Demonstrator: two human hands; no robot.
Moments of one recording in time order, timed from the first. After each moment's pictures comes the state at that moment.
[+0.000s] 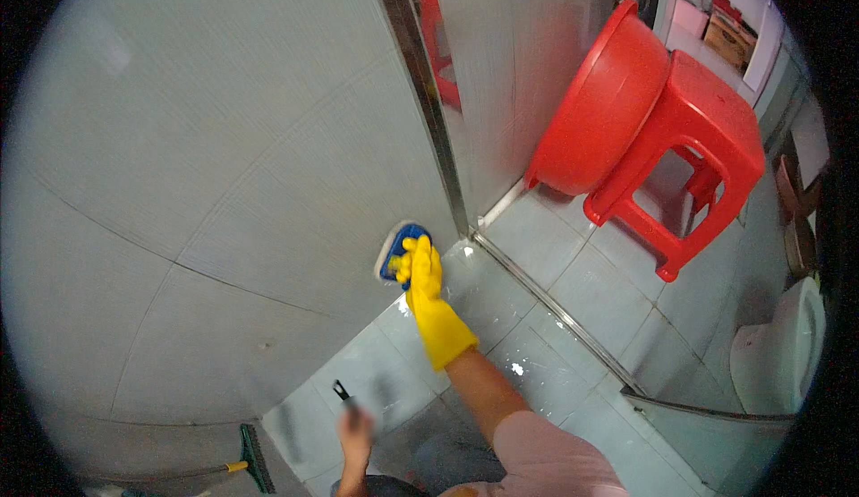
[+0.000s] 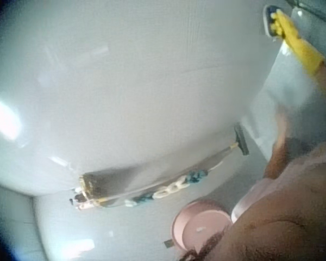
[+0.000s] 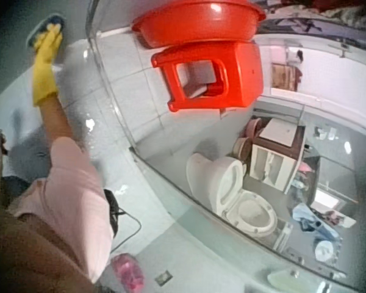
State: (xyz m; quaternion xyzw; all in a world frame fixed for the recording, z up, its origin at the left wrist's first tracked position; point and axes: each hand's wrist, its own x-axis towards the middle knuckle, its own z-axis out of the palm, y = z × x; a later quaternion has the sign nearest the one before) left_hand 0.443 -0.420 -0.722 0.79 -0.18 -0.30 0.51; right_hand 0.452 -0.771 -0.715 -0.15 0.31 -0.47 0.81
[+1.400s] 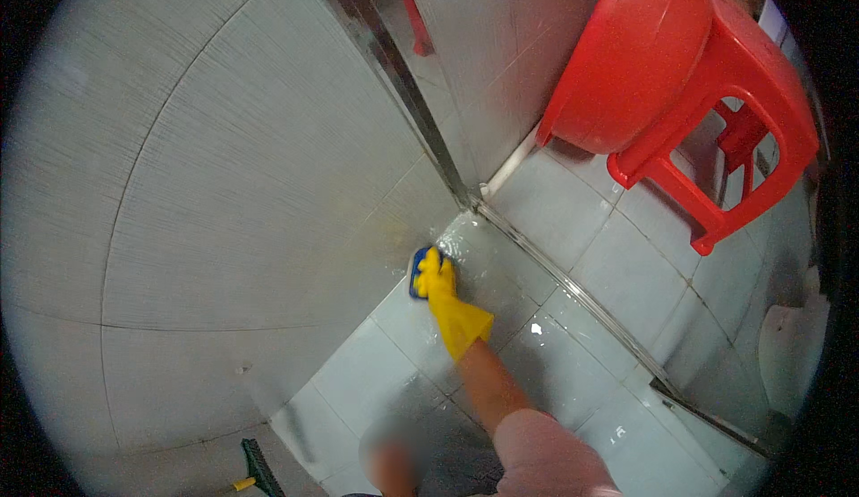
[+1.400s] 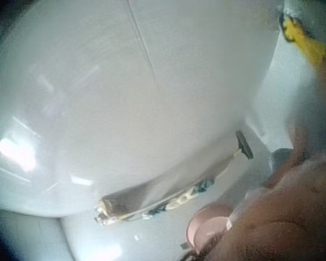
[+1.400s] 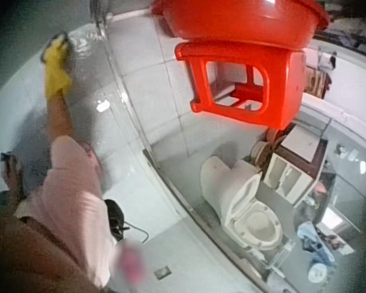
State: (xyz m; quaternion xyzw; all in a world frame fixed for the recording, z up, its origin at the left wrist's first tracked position) left_hand 0.382 -0.392 -0.802 0.92 -0.28 -0.07 0.28; right_hand 0.456 -0.803 -0.901 -0.08 0.47 -0.26 0.84
